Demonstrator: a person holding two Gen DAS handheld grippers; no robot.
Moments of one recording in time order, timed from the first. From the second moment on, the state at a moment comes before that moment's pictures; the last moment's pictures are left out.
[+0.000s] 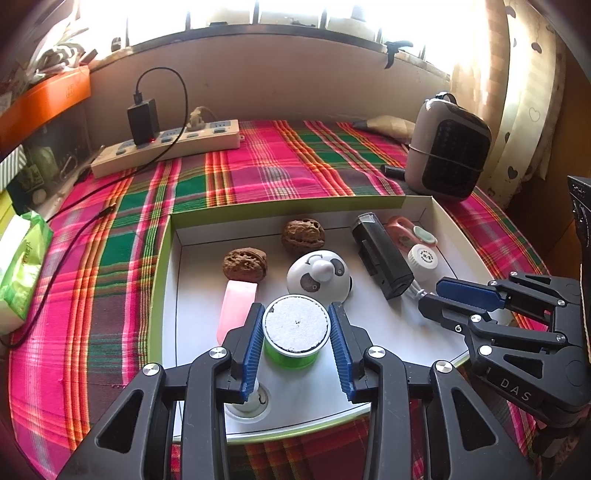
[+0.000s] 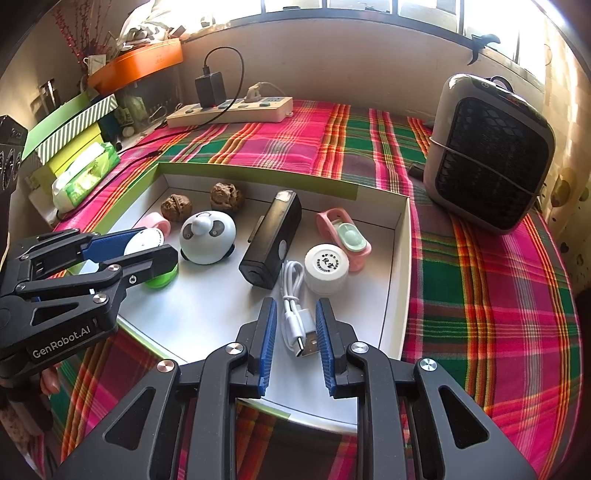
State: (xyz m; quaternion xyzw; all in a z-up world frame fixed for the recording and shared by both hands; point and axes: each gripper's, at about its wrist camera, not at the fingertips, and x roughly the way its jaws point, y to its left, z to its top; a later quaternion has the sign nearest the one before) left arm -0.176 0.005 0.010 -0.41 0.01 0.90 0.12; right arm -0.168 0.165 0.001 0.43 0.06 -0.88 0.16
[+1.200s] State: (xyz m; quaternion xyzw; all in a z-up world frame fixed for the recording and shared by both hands) left arm -0.090 -0.001 0.028 -0.38 0.01 0.92 0.05; right arm -0.083 0.157 0.019 0.39 0.03 -0.91 0.15
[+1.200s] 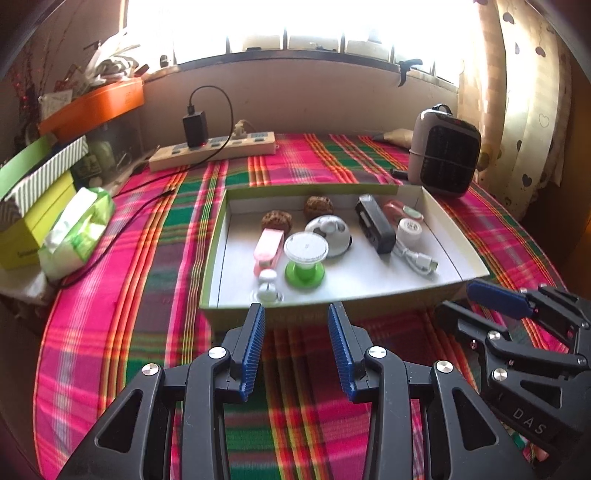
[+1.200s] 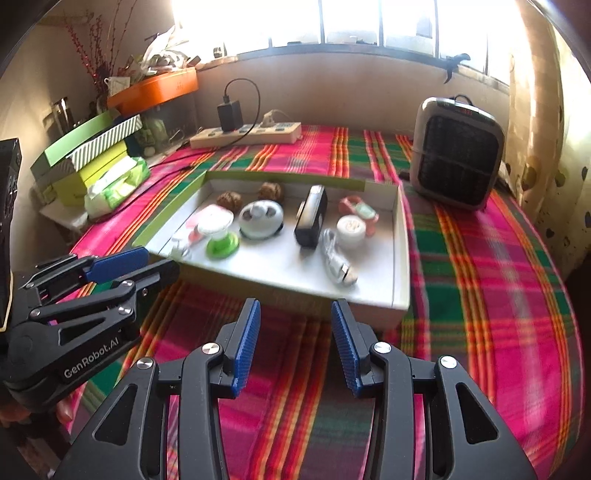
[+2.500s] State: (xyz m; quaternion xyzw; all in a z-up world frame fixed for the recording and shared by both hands) left arm -0.036 0.010 -0.001 -0.42 0.02 0.91 0.02; right arm -0.032 0.159 -0.010 0.43 0.04 -0.90 0.10
